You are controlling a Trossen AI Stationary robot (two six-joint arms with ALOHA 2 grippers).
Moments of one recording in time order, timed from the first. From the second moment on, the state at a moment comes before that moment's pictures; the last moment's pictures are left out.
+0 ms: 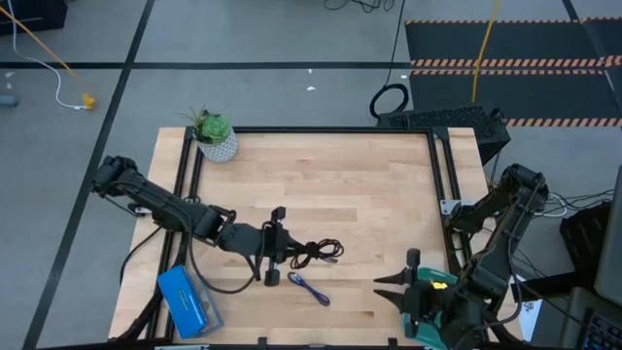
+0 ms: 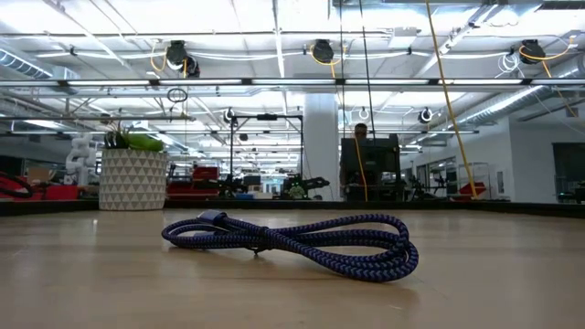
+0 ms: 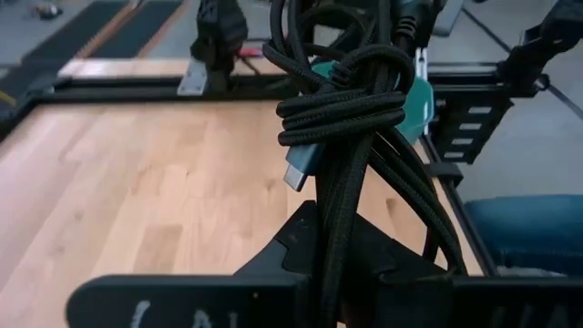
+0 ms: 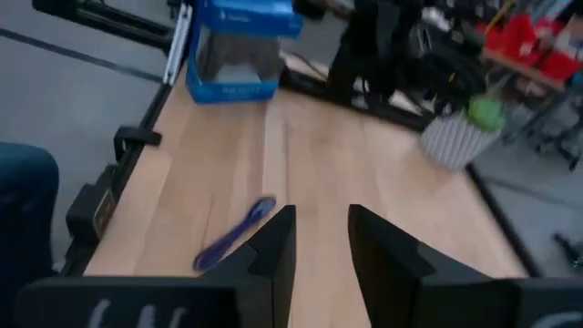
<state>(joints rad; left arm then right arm) -0.43 1.44 1.14 -0.12 -0.31 -0.17 0.98 1.46 1.31 -0.67 1.00 0.38</state>
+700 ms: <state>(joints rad) -0.41 1.56 1.14 0.18 -0.17 0.00 0.99 1.50 1.31 -0.34 1.13 -0.28</state>
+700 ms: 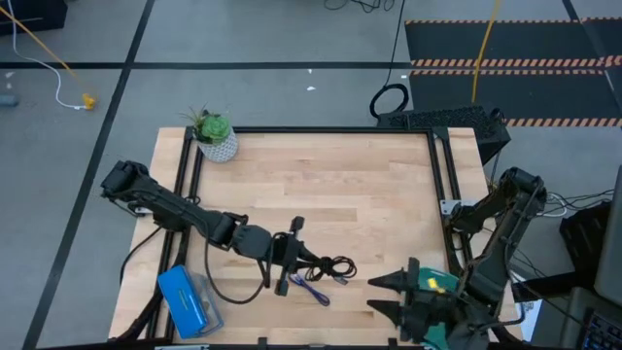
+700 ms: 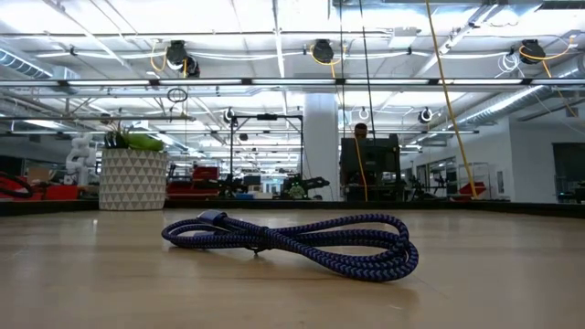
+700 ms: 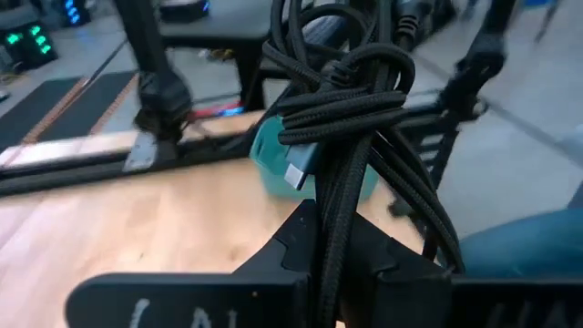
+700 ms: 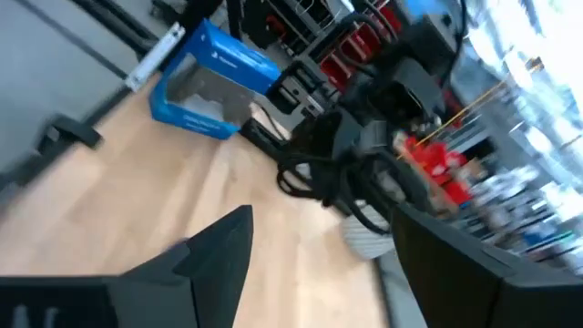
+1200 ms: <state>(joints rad) -0.39 1.62 1.14 0.23 -0.07 0.02 0.91 1.62 1.31 -0.12 1.13 -0.70</state>
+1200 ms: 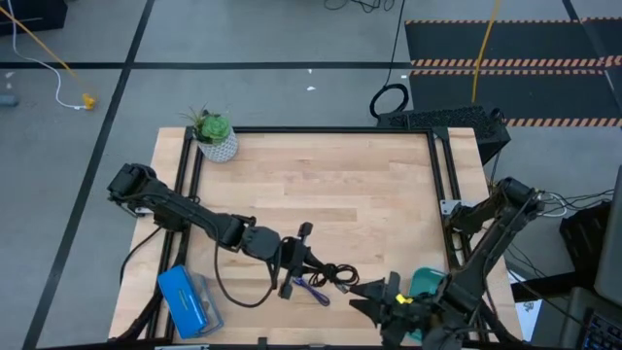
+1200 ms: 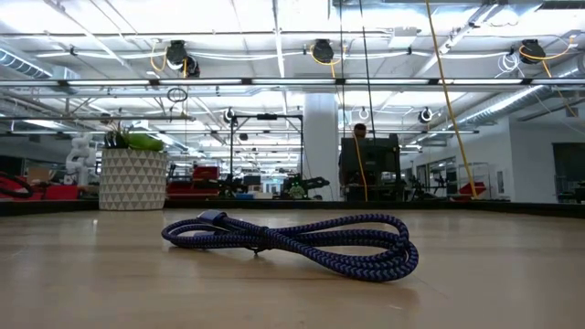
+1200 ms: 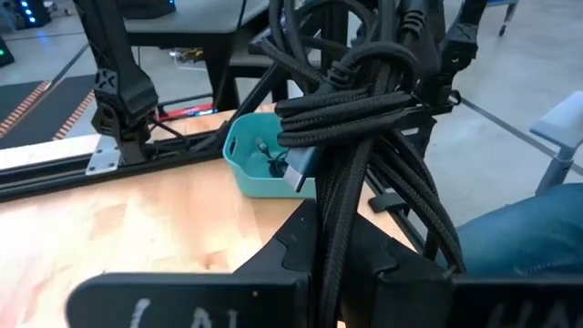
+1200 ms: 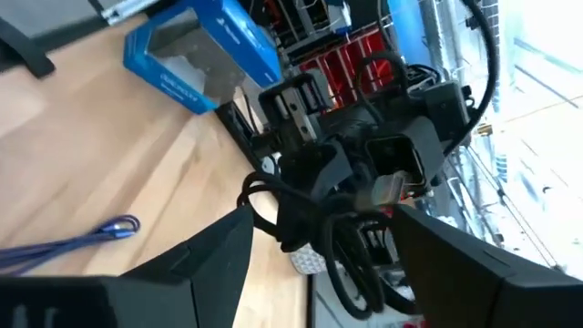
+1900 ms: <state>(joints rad) -0.39 1.62 1.14 0.16 -0.05 0.02 0.95 1.66 1.30 0.02 1.26 -0.86</state>
